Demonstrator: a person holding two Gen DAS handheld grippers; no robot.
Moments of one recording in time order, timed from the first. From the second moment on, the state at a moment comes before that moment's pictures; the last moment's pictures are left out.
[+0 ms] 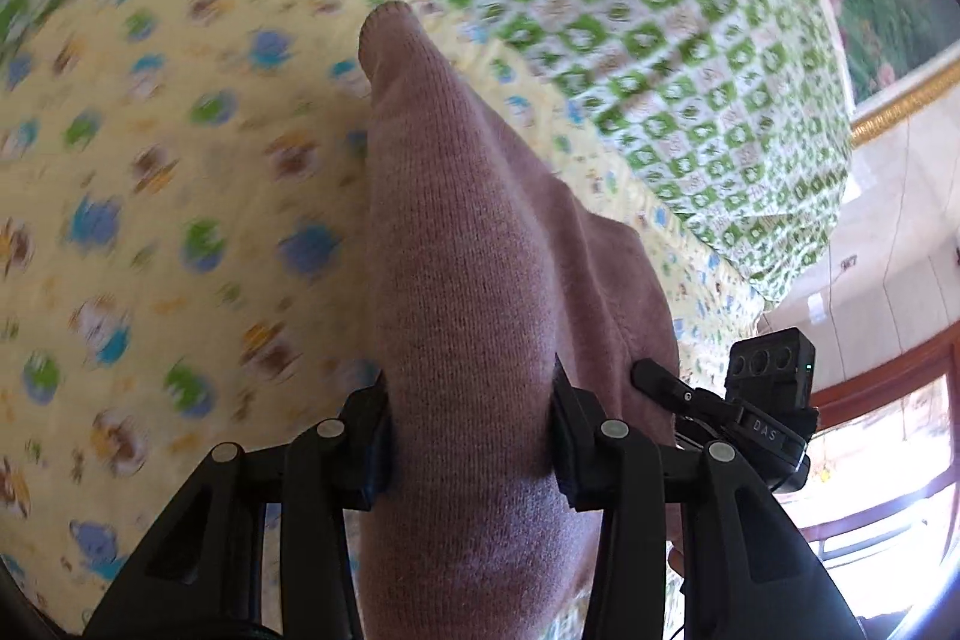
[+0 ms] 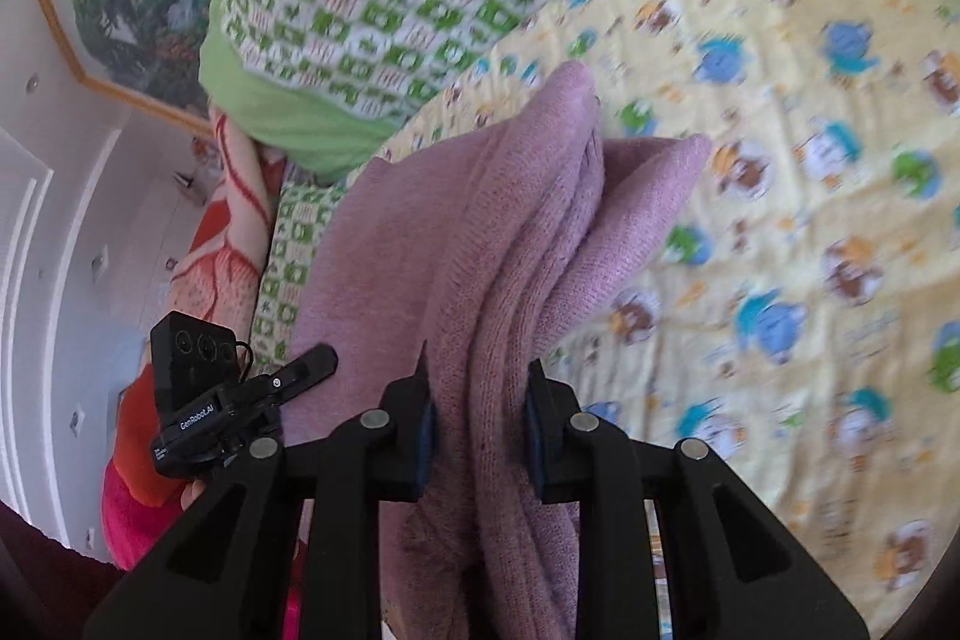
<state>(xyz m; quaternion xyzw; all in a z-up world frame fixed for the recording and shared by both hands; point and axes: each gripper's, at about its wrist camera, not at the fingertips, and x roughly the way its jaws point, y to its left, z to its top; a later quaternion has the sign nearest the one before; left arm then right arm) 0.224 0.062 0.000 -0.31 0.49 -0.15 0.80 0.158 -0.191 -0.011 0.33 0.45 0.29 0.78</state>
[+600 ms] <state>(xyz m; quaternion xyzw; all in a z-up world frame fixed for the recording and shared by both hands) 0.202 0.088 -0.042 -0.30 0.52 -0.10 0.79 0.152 -0.192 -0.054 0.33 0.51 0.20 0.77</state>
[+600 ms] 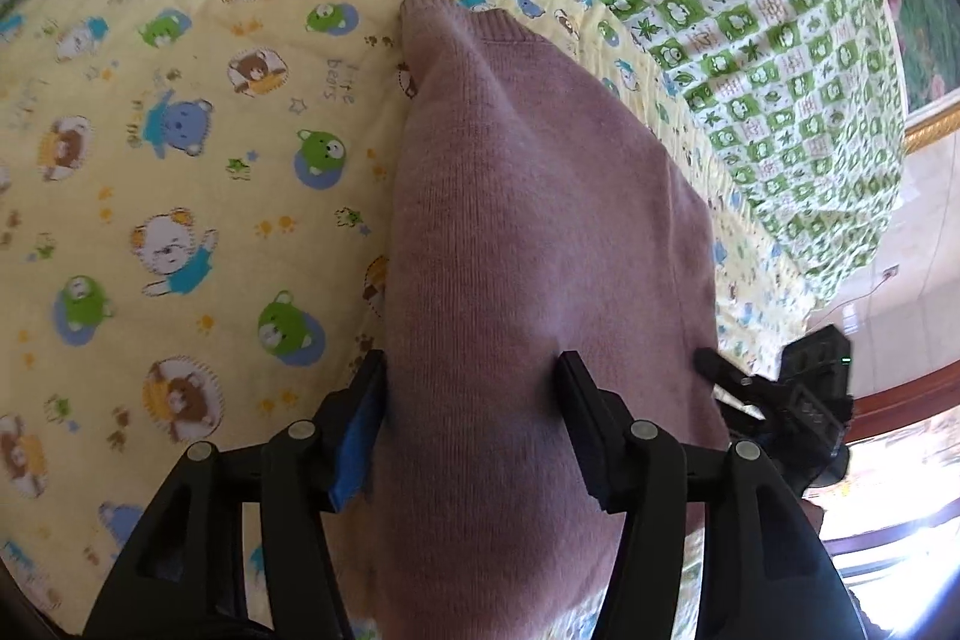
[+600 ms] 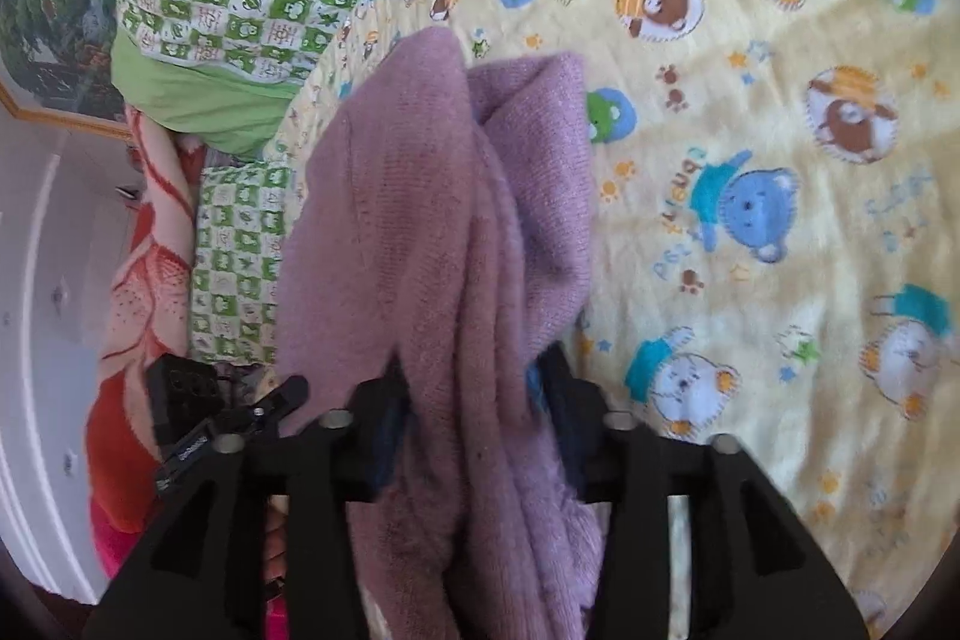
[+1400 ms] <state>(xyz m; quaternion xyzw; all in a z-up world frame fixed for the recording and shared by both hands) 0.117 0.066 -0.056 -0.25 0.58 -0.12 0.77 0.062 -0.184 -0.044 0.28 0.52 0.19 0.78</state>
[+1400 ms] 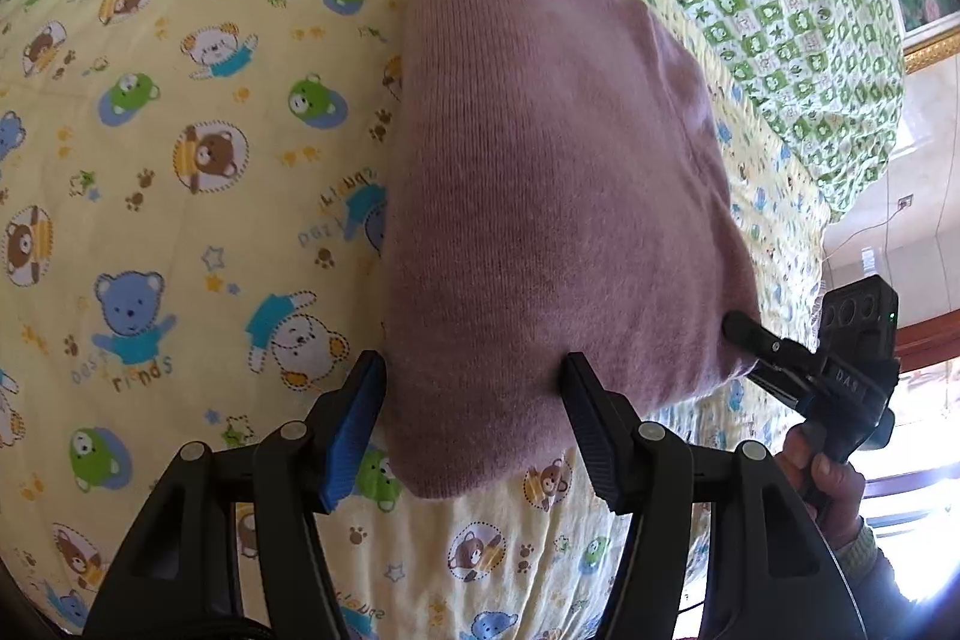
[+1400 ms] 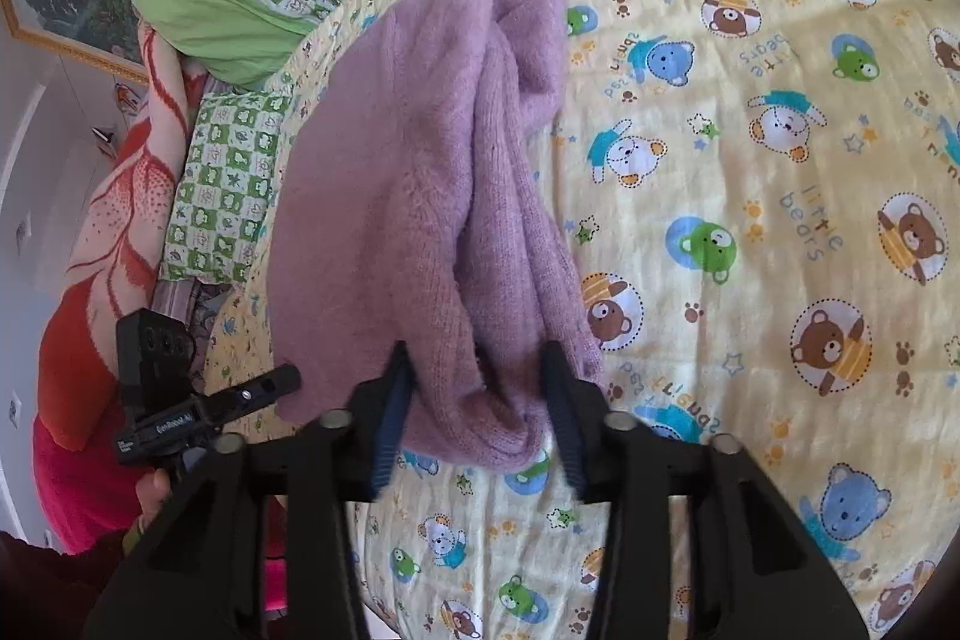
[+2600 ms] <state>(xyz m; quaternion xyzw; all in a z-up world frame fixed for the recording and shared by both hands) 0.125 0.063 0.012 -0.24 0.52 -0.15 0.81 0.066 -0.190 0.020 0.25 0.44 0.20 0.84</state>
